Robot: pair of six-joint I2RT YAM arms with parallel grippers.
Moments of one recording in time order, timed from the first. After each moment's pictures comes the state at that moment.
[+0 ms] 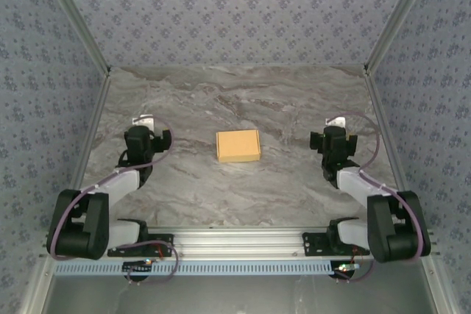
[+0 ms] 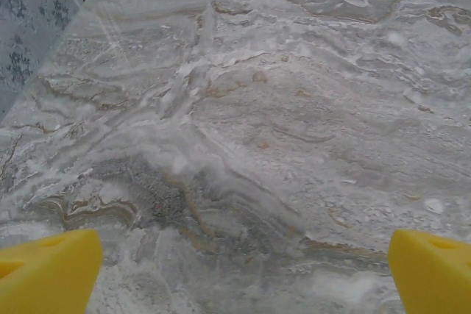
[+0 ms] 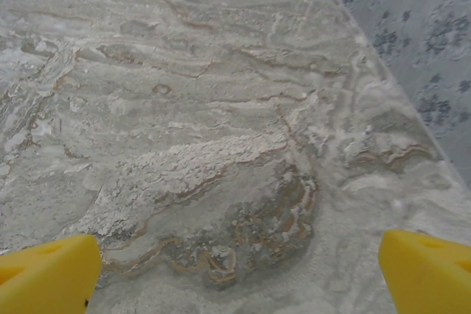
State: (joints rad) left arm -0.12 1.26 0.43 0.35 -0.21 -0.05; right arm 0.12 1.26 0.41 0.30 0.40 0.02
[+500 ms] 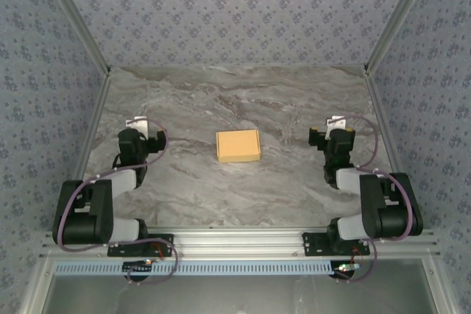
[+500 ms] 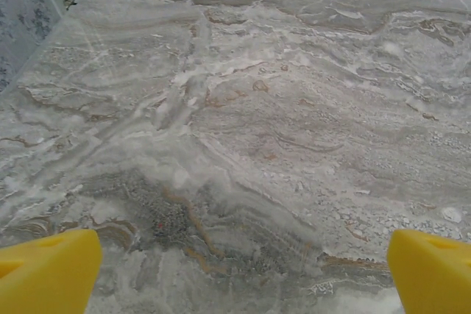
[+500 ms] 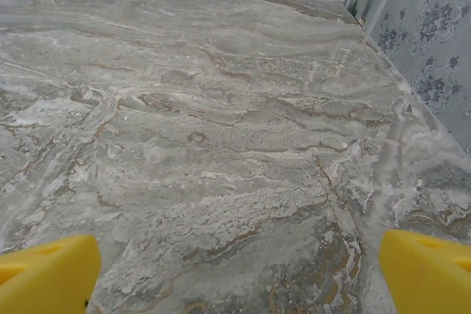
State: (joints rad) left arm -0.01 1.35 0.37 0.56 -0.04 0.00; right arm 0.04 1.41 0.34 0.68 0.23 -0.04
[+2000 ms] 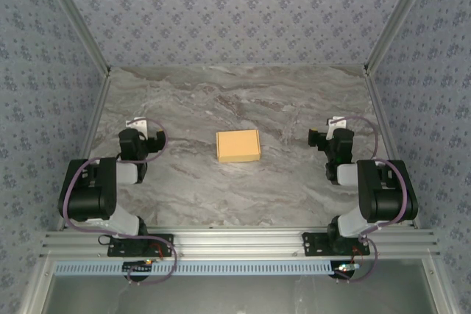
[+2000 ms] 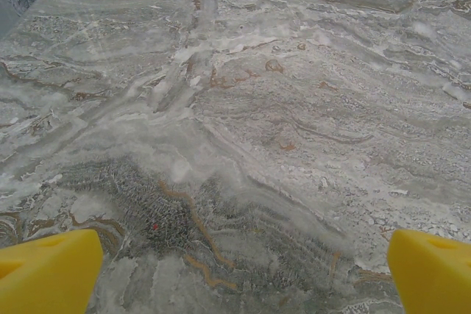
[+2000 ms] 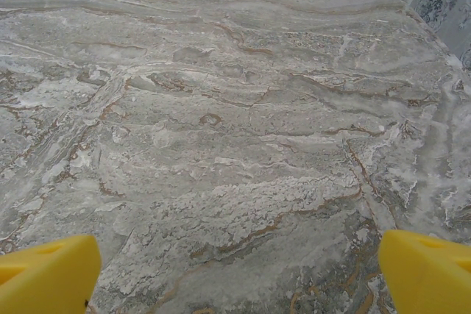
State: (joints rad) left arm 0.03 1.54 0.39 0.70 -0.01 -0.02; right arm -0.02 1.52 0.37 0.73 0.10 -0.03
